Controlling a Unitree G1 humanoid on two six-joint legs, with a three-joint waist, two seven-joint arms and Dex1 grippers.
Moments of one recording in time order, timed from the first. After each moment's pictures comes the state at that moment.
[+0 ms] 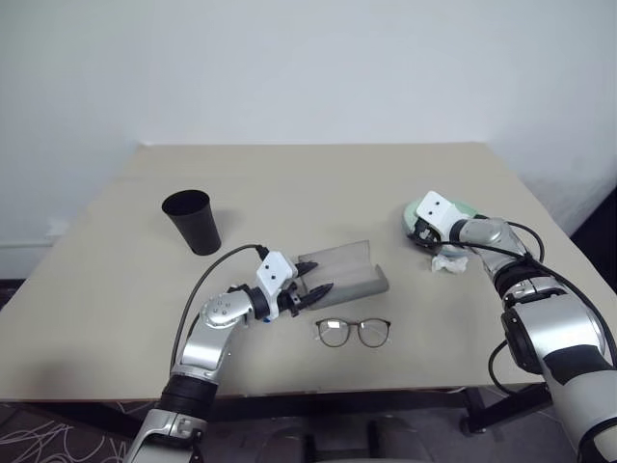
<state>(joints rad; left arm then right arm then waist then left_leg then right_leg) -0.27 0.34 -0.14 0.16 -0.17 0.05 -0.82 -1.05 -0.43 0.17 1.33 -0.28 -0.26 0.60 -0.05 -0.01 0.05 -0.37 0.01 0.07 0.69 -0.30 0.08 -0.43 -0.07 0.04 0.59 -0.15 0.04</state>
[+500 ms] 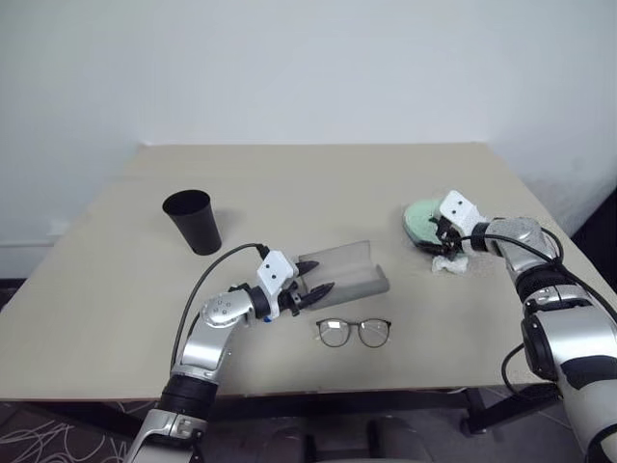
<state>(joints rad) -0.27 0.33 -0.14 0.15 -0.17 0.06 -0.82 -0.94 -0.54 0.12 1.17 -0.20 -0.17 0.98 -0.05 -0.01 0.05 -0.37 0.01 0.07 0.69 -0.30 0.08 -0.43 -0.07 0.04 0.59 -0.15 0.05</state>
